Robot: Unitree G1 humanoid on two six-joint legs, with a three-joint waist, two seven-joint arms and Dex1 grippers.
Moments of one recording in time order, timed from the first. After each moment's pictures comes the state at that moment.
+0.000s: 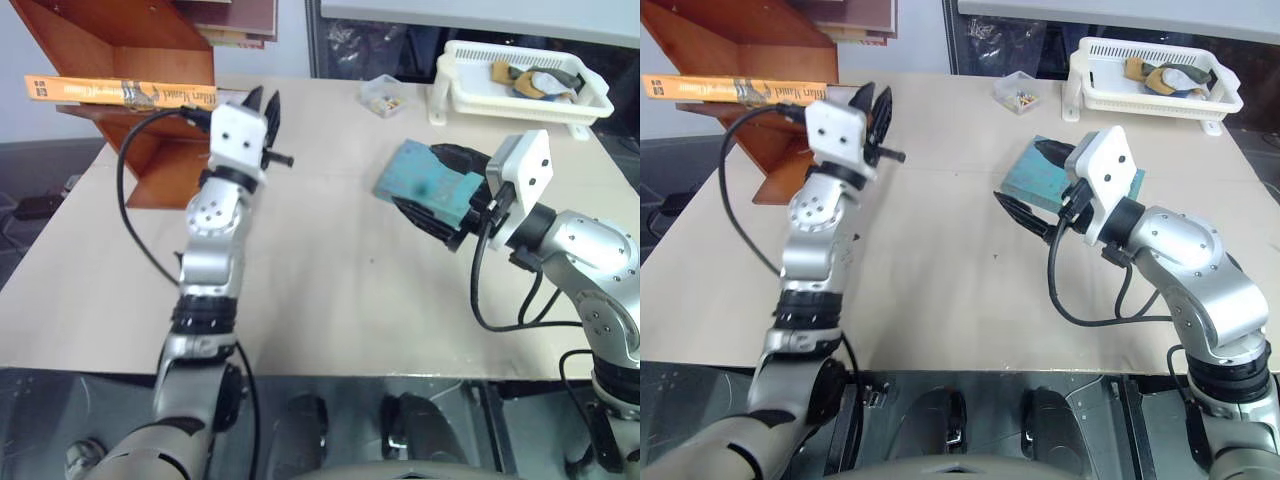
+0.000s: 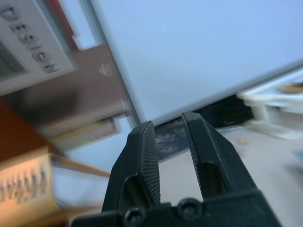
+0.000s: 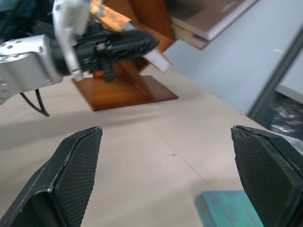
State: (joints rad) left arm -0.76 0.29 0.09 0.24 -0.08 -0.03 -0.05; right arm -0.46 -0.58 -0.03 -0.63 0.53 0.68 0.51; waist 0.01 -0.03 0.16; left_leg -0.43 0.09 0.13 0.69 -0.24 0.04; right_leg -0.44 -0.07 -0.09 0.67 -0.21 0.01
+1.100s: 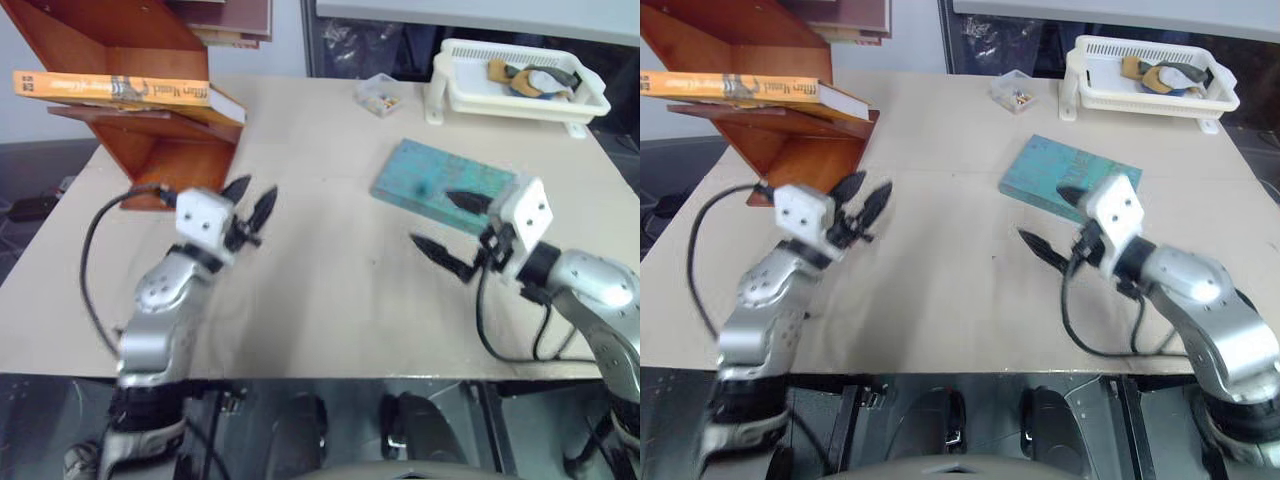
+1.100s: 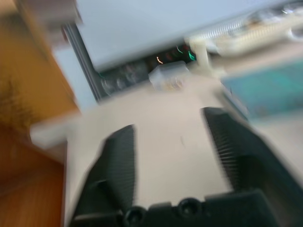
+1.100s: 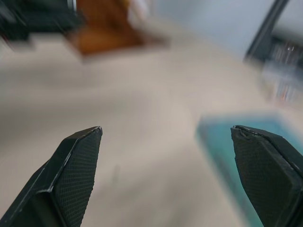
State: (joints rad) left arm -0.10 0.54 0.27 -0.27 -0.50 0.29 -0.52; right arm -0.10 -0.68 -0.09 -0.66 0.51 0.65 0.57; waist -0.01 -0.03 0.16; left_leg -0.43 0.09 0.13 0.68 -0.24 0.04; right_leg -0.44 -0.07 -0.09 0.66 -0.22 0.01
